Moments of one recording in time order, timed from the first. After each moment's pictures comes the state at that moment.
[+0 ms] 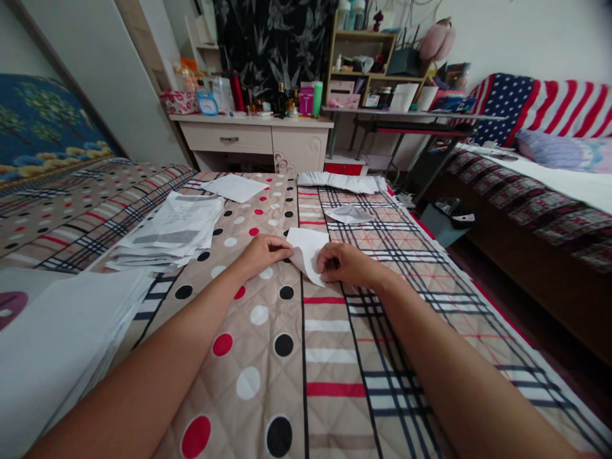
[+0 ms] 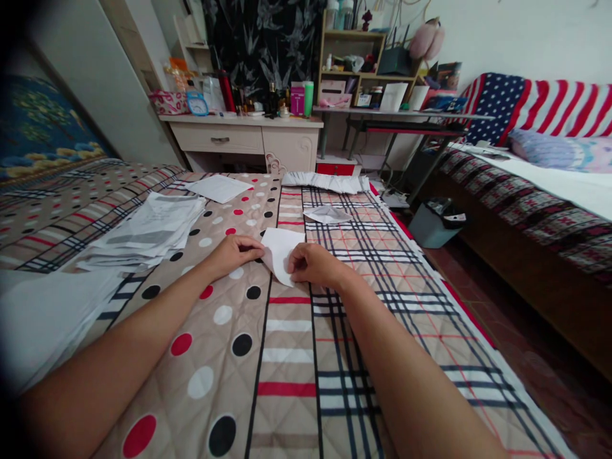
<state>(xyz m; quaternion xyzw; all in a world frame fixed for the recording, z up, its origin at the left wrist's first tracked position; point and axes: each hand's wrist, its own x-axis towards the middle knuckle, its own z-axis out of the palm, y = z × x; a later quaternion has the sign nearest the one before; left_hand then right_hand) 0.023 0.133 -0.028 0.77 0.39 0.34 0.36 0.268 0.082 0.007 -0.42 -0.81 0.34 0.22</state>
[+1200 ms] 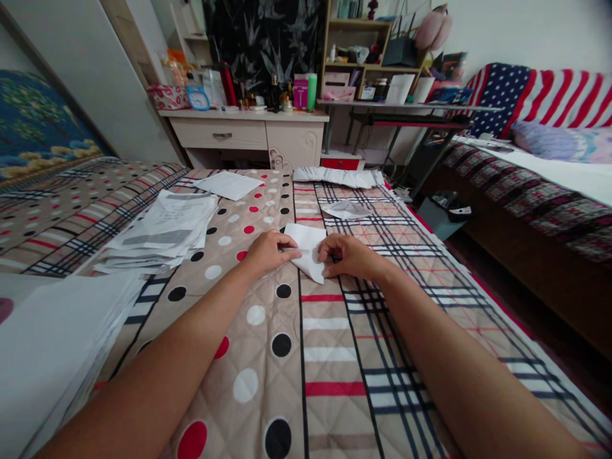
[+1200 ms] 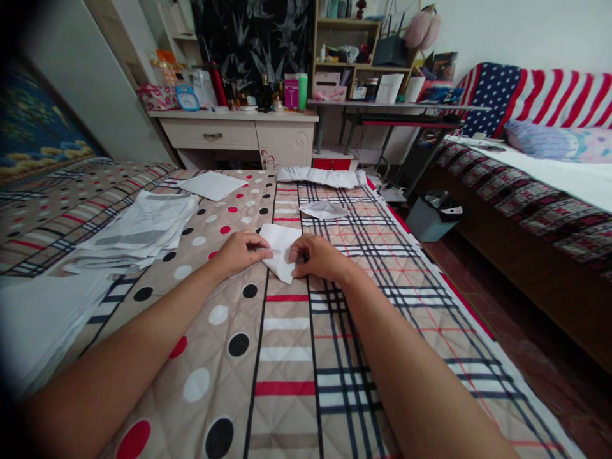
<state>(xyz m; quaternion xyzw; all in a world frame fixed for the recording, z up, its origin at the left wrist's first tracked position) 0.043 0.137 -0.037 0.81 0.45 0.31 0.22 0.279 0.087 -0.004 -0.44 -0.73 0.43 0.29</state>
